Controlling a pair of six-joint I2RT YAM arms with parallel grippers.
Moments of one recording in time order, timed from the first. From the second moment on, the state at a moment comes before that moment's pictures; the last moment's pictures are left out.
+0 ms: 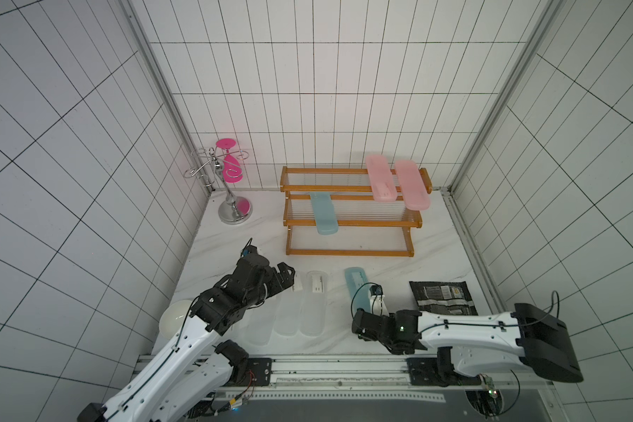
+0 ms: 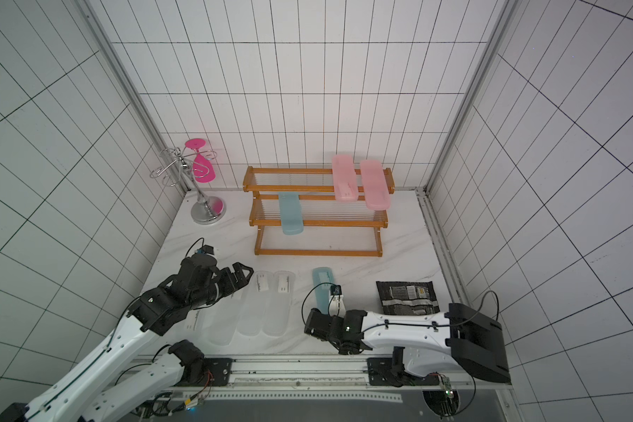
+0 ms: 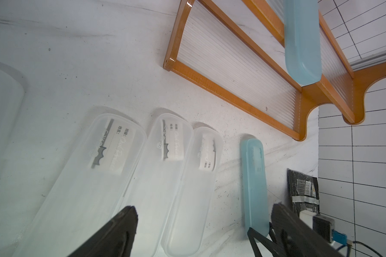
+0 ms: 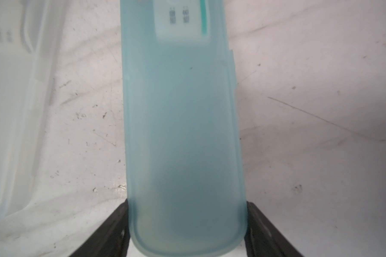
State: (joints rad) left arm -0.56 0.77 0.77 -0.78 -0.01 -0.95; right arm 1.42 1.18 0.57 -0.62 0.45 1.18
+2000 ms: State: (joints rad) left arm -0.57 0.93 0.81 -0.57 0.00 -0.85; right arm 0.83 1.56 1.34 -0.71 0.39 0.47
